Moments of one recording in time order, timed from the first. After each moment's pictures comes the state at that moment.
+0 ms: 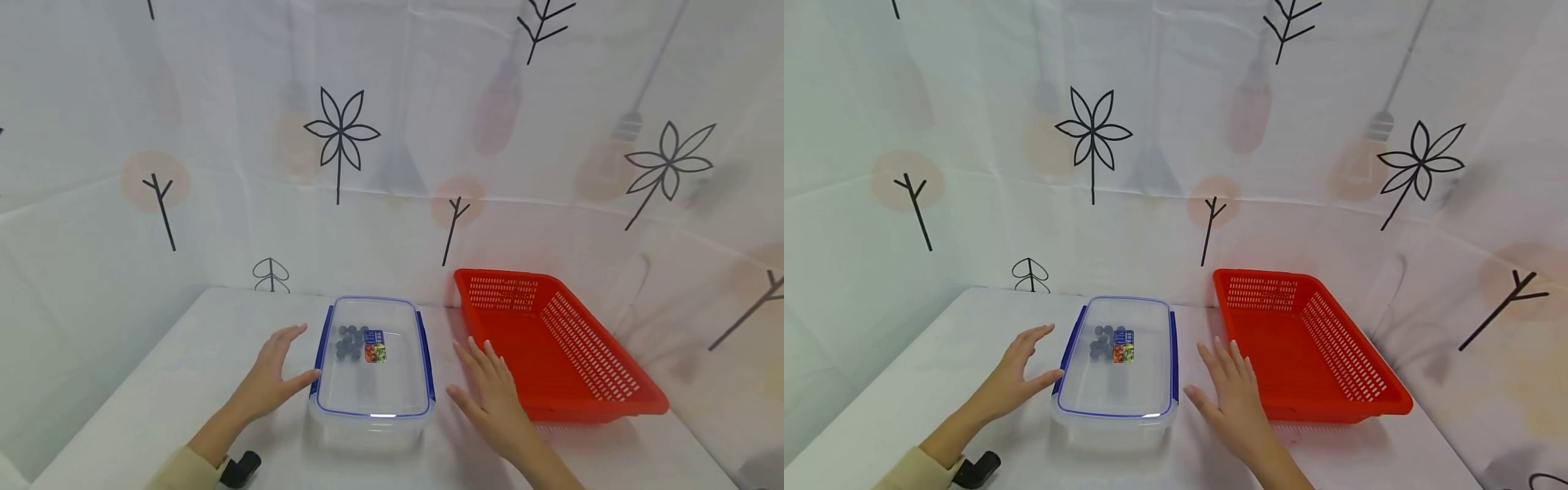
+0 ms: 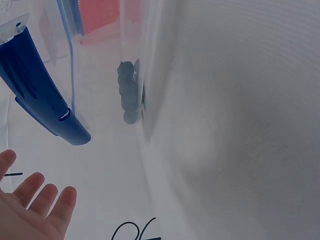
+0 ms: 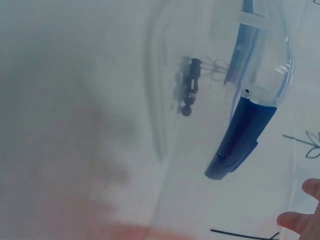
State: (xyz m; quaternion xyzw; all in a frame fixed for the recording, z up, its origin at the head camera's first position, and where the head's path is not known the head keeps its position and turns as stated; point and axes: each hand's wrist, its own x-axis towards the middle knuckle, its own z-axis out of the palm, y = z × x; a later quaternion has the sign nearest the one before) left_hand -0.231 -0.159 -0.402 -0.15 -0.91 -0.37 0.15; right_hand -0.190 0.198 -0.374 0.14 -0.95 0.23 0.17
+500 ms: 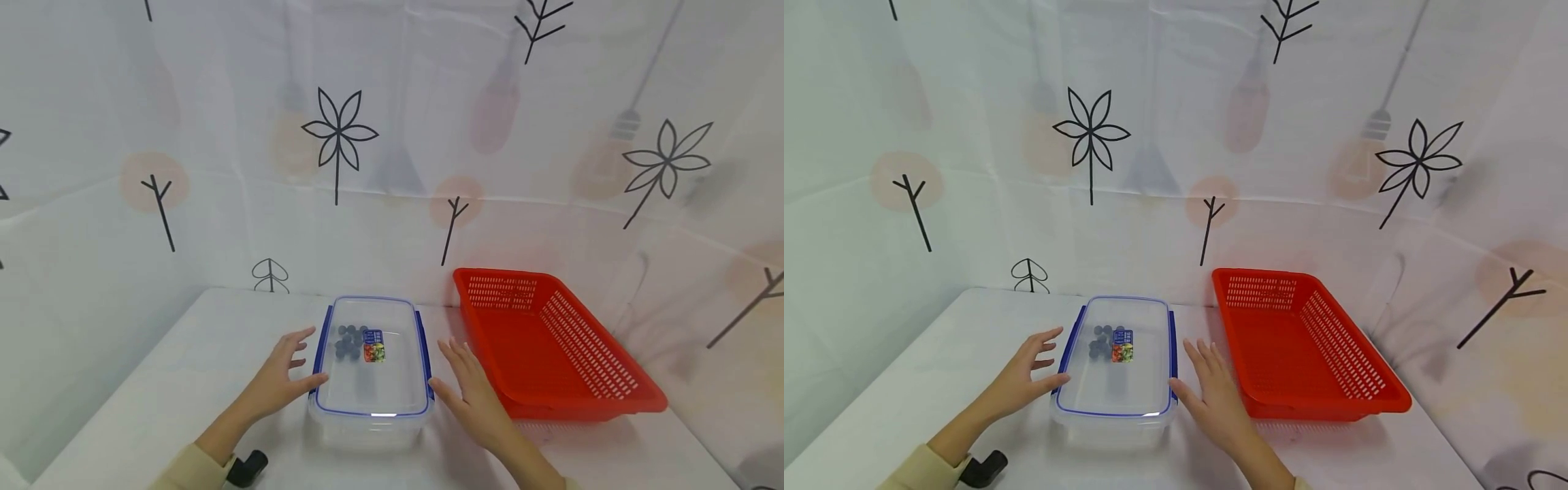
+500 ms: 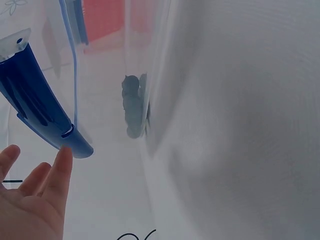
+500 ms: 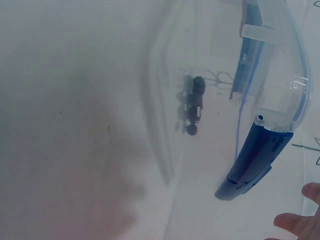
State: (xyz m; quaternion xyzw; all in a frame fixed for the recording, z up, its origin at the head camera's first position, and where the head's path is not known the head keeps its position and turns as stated) left_hand -0.232 -0.146 -0.400 -0.13 -0.88 -0.44 0.06; right_hand -0.201 0.180 -0.379 0.12 -0.94 0.31 0.09
